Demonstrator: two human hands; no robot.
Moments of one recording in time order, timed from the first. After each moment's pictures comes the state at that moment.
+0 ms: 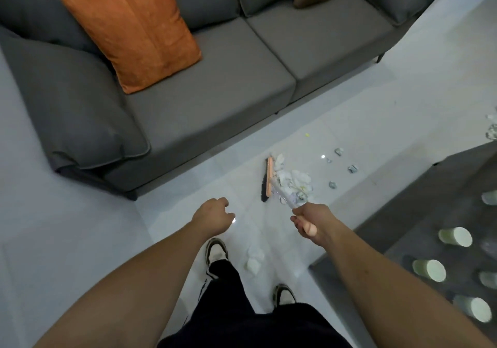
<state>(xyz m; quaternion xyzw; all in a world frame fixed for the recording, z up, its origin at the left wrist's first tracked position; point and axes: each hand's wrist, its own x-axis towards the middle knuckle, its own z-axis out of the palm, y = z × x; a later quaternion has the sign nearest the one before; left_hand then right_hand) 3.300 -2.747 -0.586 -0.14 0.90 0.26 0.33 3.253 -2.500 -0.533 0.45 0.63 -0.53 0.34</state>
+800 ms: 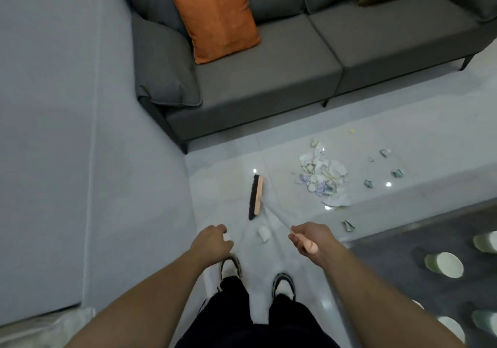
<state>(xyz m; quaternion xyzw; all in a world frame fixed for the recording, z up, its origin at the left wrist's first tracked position) 3.584 -2.567 -0.566 -0.30 0.87 0.24 0.31 3.443 -2.342 -0.577 0.34 0.56 -0.56 0.50</state>
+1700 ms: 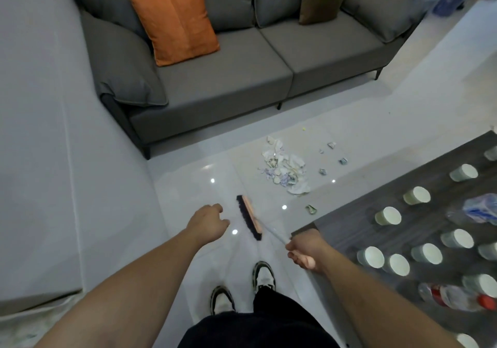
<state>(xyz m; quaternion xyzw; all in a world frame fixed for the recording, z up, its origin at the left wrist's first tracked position) 3.614 -2.577 -0.559 -0.22 0.90 0.28 0.25 3.566 -2.313 -0.542 0.30 0.74 -0.43 0.43</state>
